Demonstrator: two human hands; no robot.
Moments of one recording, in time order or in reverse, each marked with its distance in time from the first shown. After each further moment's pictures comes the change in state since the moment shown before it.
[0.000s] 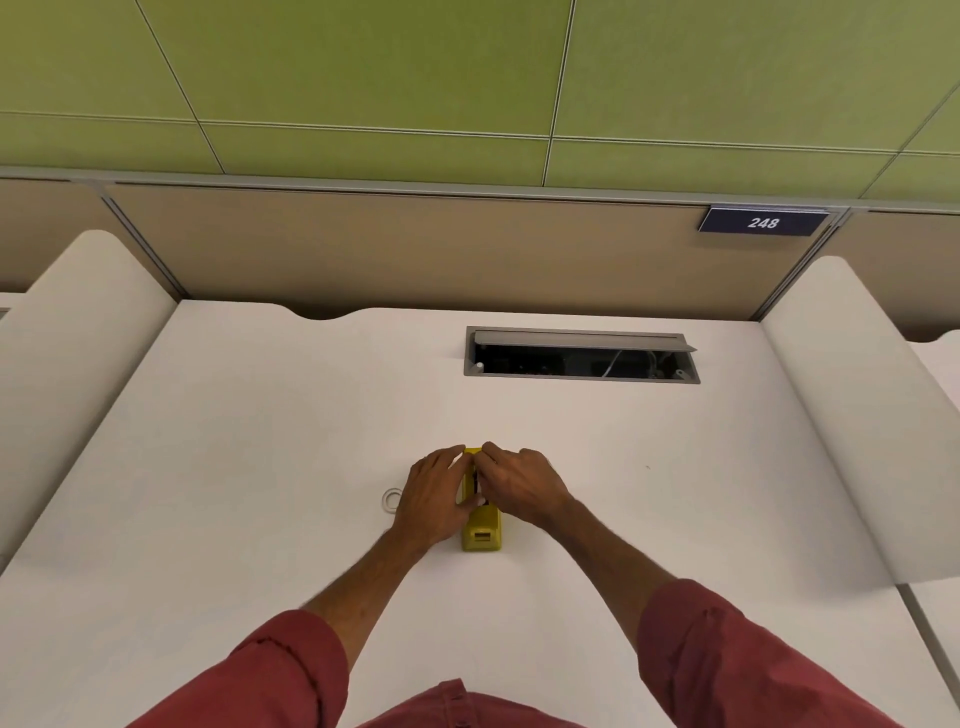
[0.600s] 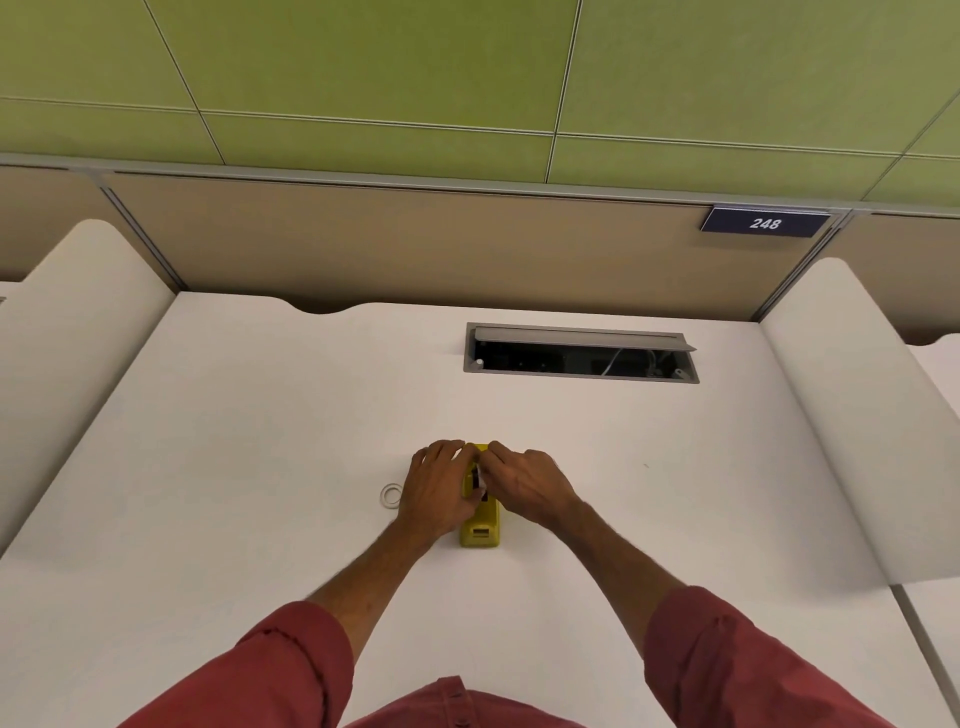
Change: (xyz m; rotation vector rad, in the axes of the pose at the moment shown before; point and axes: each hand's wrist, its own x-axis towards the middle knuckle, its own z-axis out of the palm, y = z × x) left_hand 0.002 0.009 -0.002 0.093 0.040 -0.001; right_hand -0.010 0.004 -0.001 -0.040 0.085 -0.053
